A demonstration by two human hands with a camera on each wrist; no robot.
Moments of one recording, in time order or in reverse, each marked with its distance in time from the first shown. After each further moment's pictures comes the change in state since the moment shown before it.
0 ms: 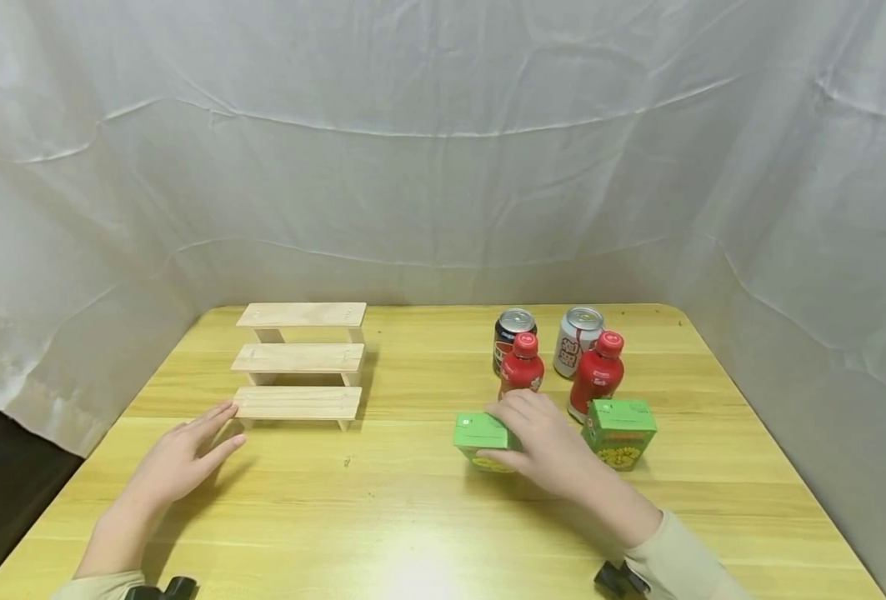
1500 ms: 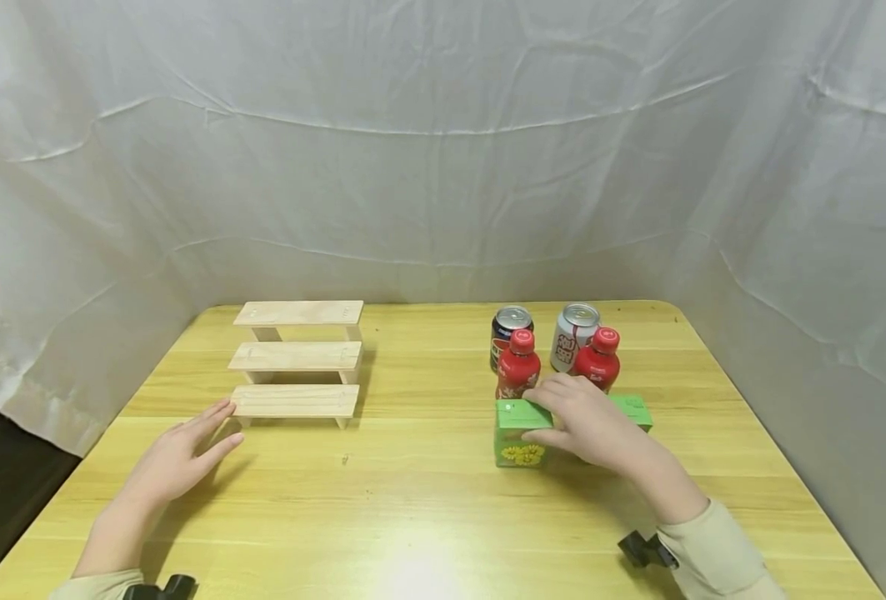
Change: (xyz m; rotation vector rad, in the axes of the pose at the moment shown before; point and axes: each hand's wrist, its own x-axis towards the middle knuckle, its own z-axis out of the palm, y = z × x) left_hand 0.000 -0.001 0.000 -0.006 -0.018 -0.006; right_hand -0.010 0.043 -0.034 -0.032 -0.229 0.064
